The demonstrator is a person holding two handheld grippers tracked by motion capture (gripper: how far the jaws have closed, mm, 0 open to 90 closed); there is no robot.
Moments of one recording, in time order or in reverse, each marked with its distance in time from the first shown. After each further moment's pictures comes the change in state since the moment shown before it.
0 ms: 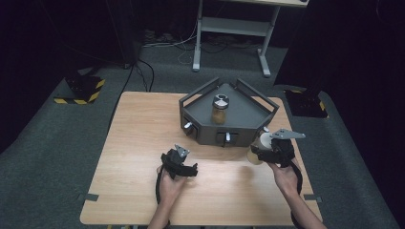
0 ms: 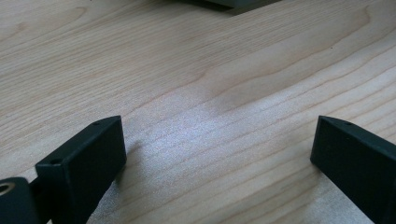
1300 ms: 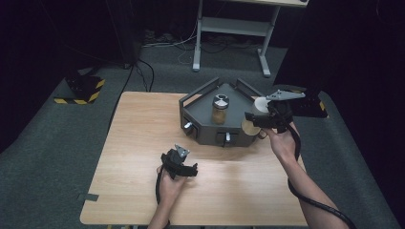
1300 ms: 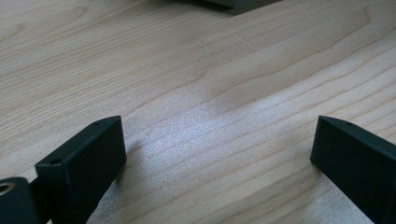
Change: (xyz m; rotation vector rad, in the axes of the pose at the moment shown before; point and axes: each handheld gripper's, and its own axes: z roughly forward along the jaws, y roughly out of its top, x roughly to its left) left arm 0.000 0.000 0.000 0.000 0.000 0.001; right arm -0.008 0.107 -0.005 -0.059 0.019 -0.038
